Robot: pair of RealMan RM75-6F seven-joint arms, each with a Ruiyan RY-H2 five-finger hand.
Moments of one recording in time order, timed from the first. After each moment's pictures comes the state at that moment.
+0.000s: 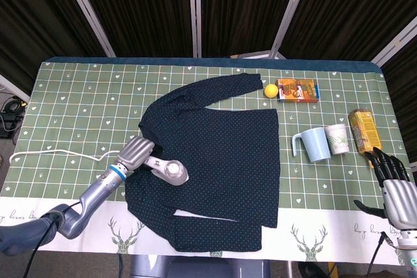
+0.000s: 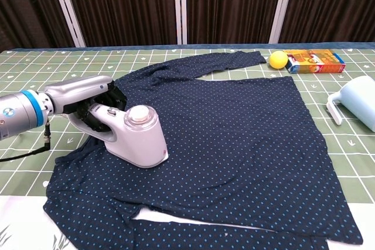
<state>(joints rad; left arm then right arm) -0.75 -1.64 -0.04 -1.13 1.47 0.92 -0.21 0.08 -1.02 0.05 -1.66 -1.50 1.44 0.16</state>
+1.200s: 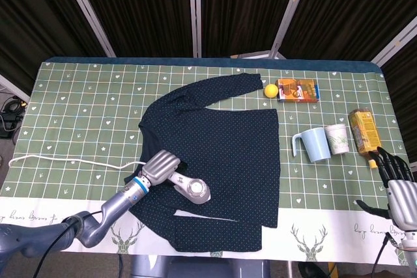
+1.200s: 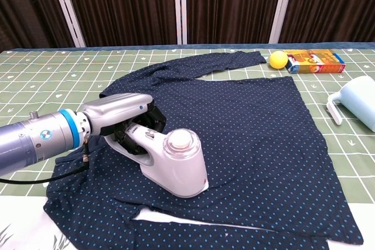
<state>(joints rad) -0.79 -1.73 -0.04 -1.21 1.49 0.90 -0.11 0.07 -1.00 0.05 -1.65 -1.51 1.45 0.20</state>
